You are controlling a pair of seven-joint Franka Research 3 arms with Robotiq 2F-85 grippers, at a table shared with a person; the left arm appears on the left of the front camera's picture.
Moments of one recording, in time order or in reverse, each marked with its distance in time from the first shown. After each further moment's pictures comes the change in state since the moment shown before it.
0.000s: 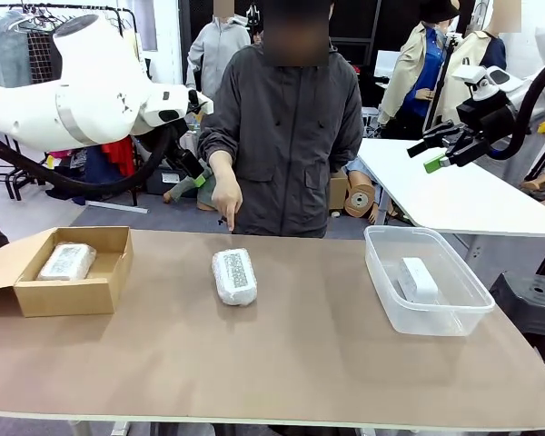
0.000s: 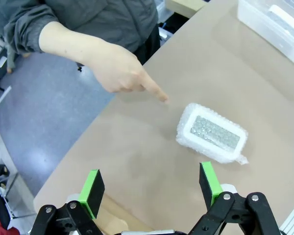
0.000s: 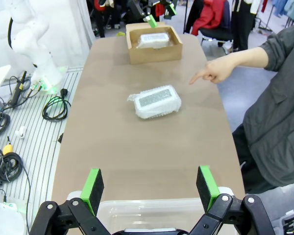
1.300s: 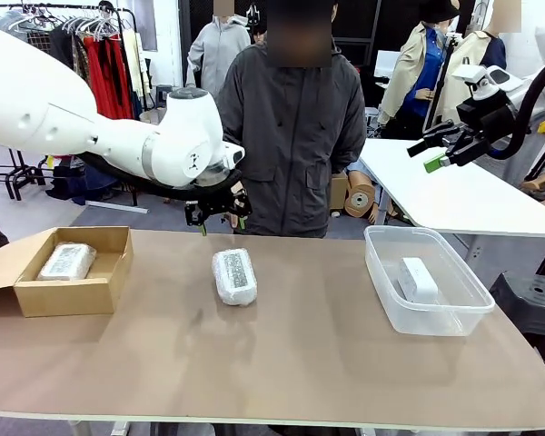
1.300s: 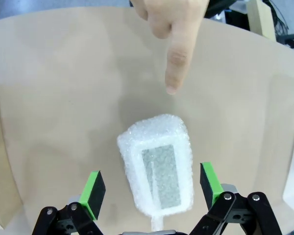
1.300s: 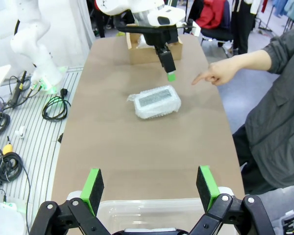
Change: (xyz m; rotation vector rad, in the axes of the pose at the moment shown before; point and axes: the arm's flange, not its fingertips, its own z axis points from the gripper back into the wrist) left arm 0.022 -0.062 -0.157 0.116 0.296 0.956; right arm 0.001 0.000 0.001 0.000 0.000 0.002
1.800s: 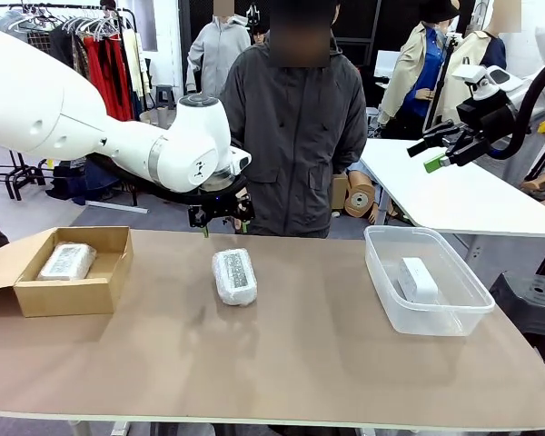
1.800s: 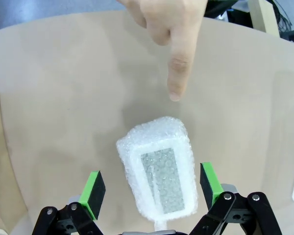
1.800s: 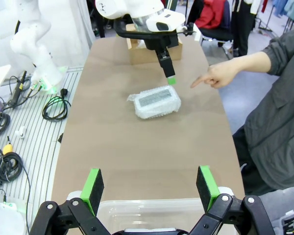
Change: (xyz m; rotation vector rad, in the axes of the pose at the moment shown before) left arm -0.004 -0.008 -0.006 0.027 -0.020 -0.056; right arm 0.000 0.000 0.000 0.000 0.000 0.000
